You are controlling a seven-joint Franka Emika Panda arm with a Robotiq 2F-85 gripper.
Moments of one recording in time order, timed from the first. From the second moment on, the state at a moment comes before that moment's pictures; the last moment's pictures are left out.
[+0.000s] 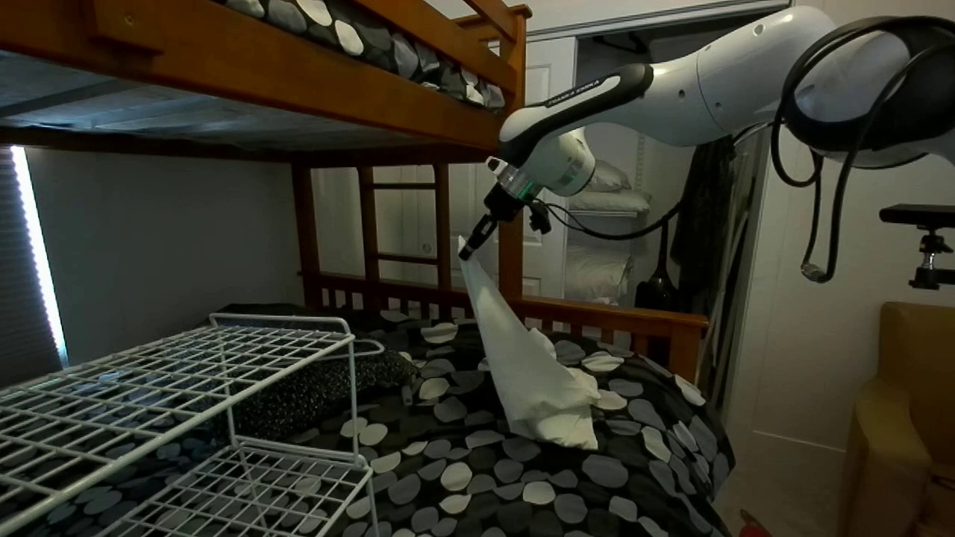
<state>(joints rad) -0.10 0.45 0.22 -1.42 0.41 2.37 -1.15</state>
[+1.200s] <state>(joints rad) -0.02 0.42 0.31 -1.39 0.41 2.16 -1.36</state>
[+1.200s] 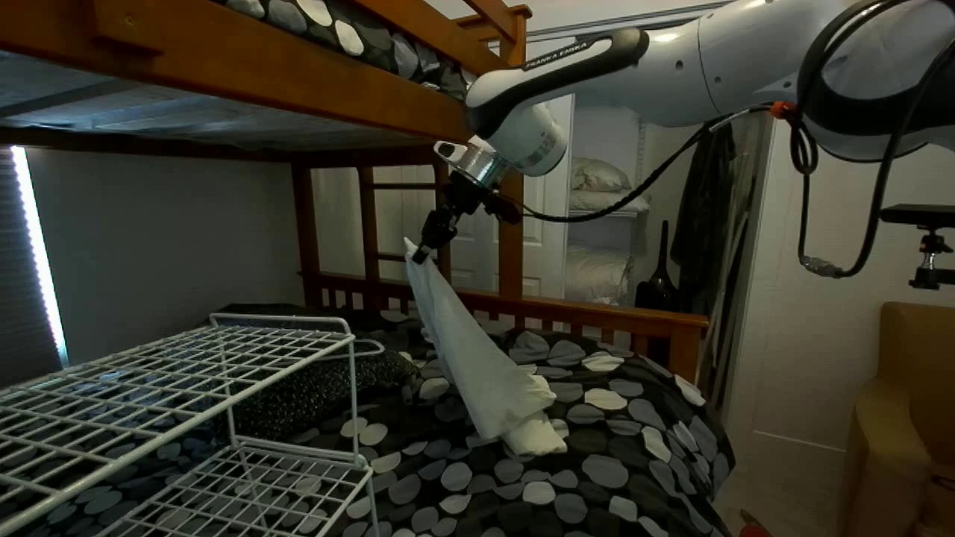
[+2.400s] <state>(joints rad) 0.01 -0.05 0.14 -1.79 0.49 2.21 -1.68</state>
